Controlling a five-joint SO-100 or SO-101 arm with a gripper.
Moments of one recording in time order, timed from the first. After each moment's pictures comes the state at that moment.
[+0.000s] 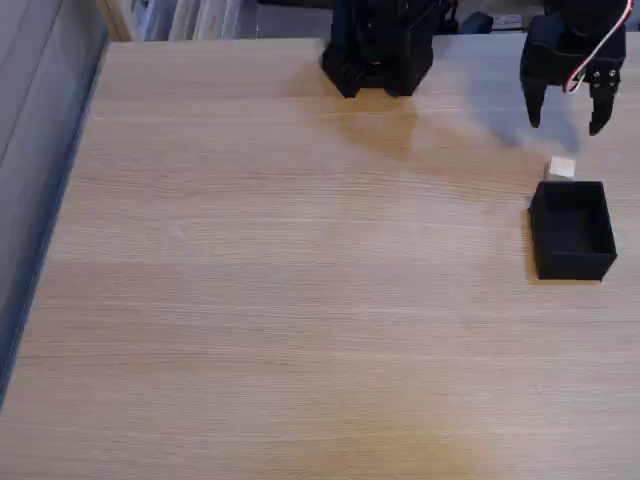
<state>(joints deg) -48.8 100.4 102.9 80.2 -24.9</state>
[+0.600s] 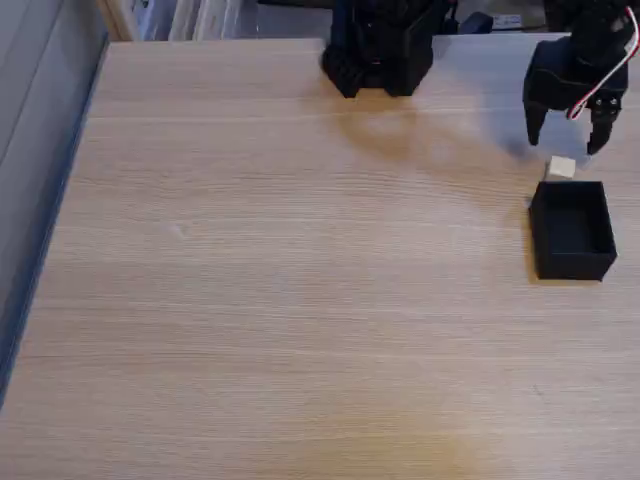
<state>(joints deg) -48.0 91.8 100.8 77.4 -25.8</state>
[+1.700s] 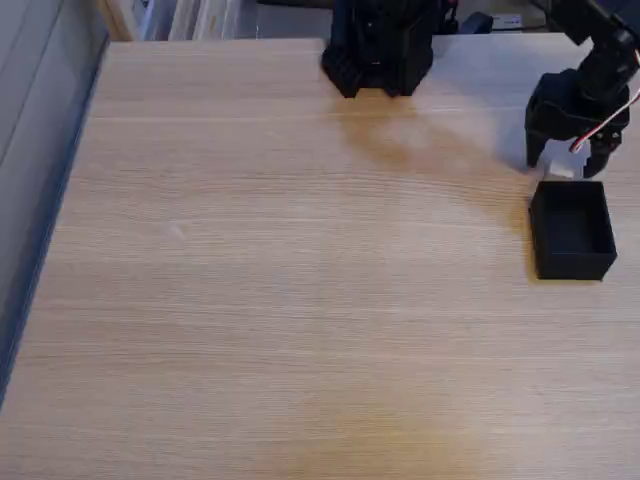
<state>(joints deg) -46.2 80.7 95.8 75.3 -28.3</state>
